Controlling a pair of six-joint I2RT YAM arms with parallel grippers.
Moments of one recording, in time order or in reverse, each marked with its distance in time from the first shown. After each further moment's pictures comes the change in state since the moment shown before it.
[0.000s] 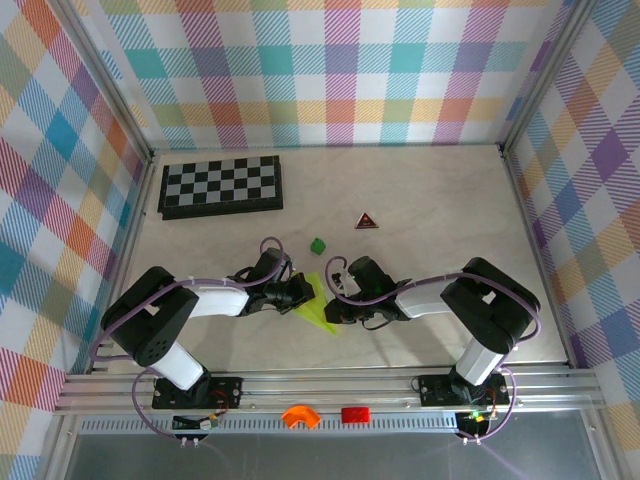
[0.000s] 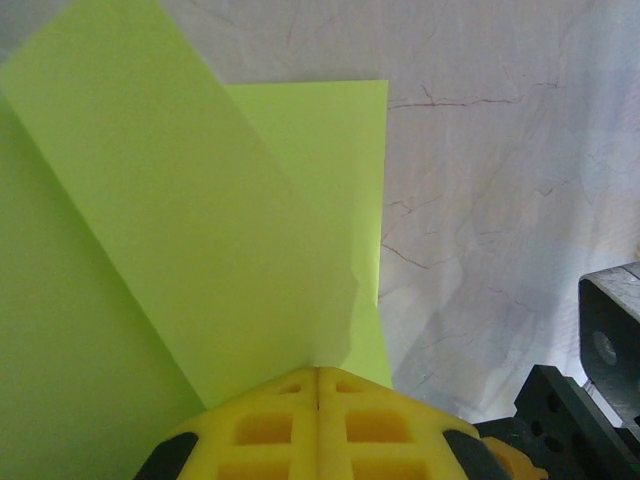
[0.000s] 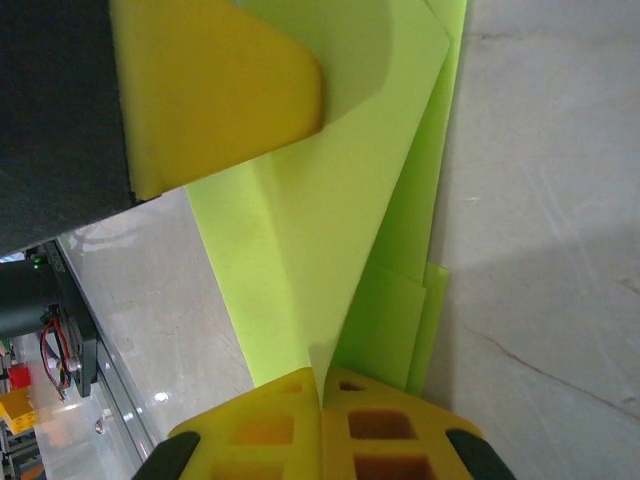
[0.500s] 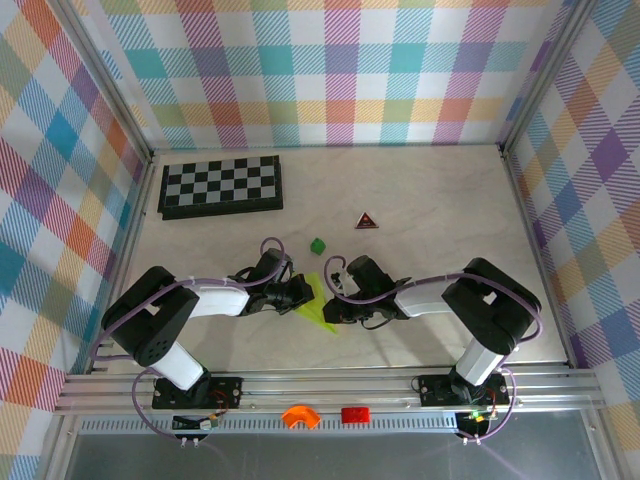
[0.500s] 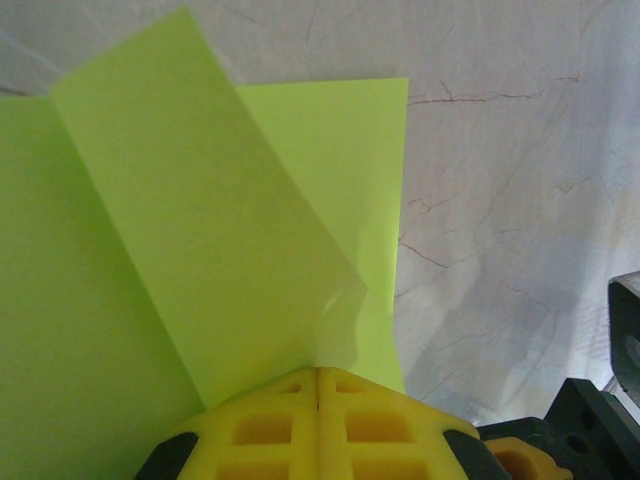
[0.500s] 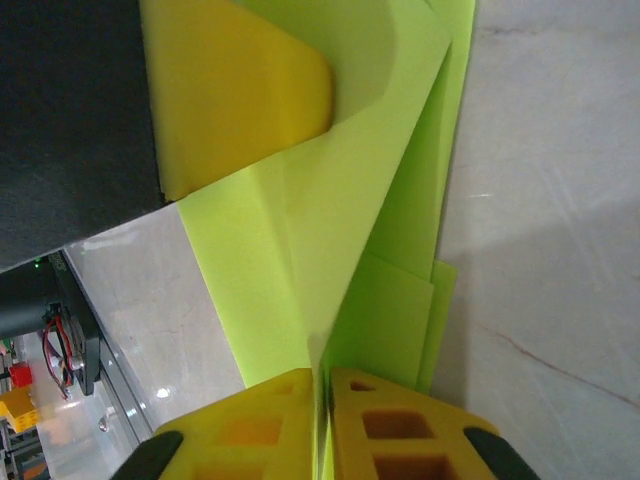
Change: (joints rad) left arm 0.000 0.006 0.005 -0.023 -0.013 0.026; right arm 0.003 -0.012 0.015 -0.042 -0.002 0.000
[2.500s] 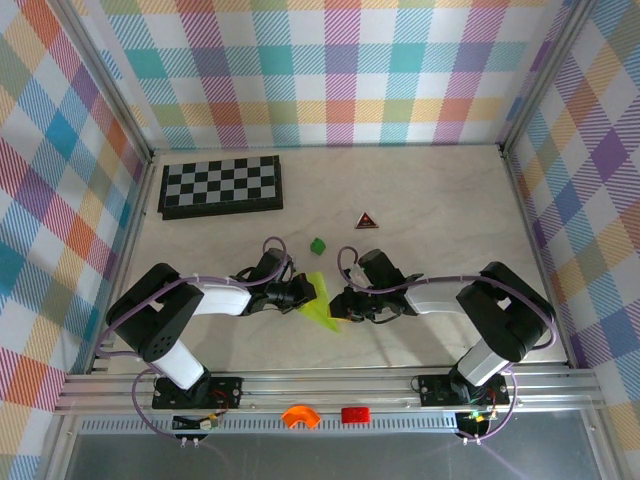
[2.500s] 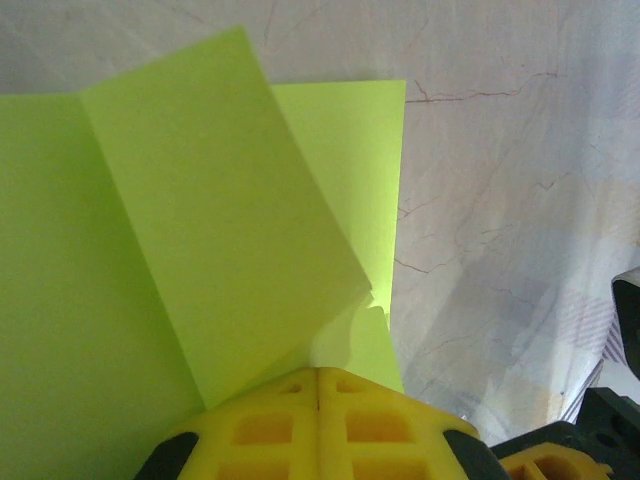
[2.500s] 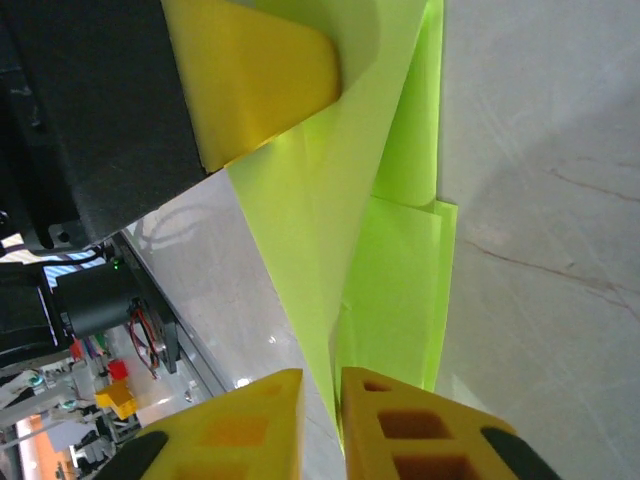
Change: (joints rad) left arm 0.000 0.030 -0.002 0.059 0.029 0.000; right arm -0.082 -0.070 -0.018 -0.062 -0.129 0.117
